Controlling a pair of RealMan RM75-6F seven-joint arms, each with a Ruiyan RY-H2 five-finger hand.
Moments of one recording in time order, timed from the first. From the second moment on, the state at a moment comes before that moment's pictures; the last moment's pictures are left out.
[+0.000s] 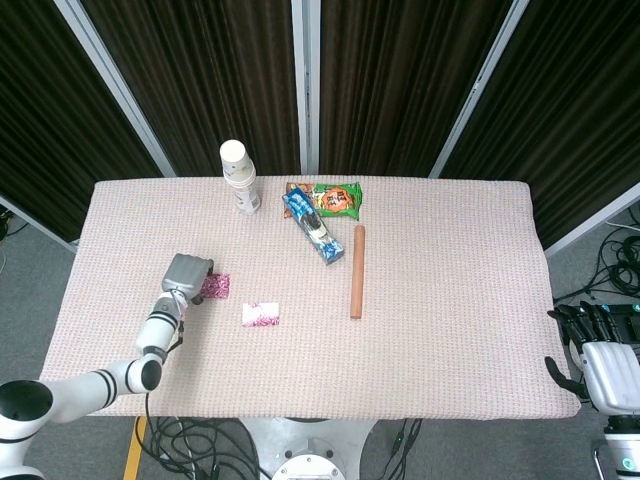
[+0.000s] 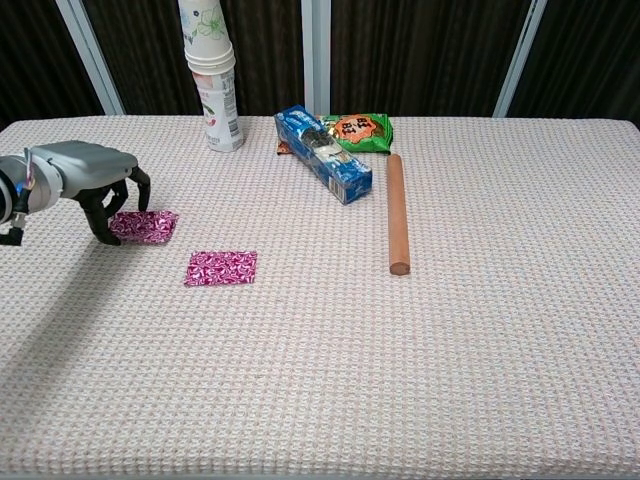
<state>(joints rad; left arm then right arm) -0.85 -1.68 -0.06 -1.06 0.73 0.76 0.54 0.04 -1.04 0.02 -1.63 -1.54 1.48 0.08</state>
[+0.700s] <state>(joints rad) -0.87 -1.67 -0.08 -0.99 0.78 0.65 0.50 0.04 -1.04 0.02 -1.63 -1.52 1.47 0.08</state>
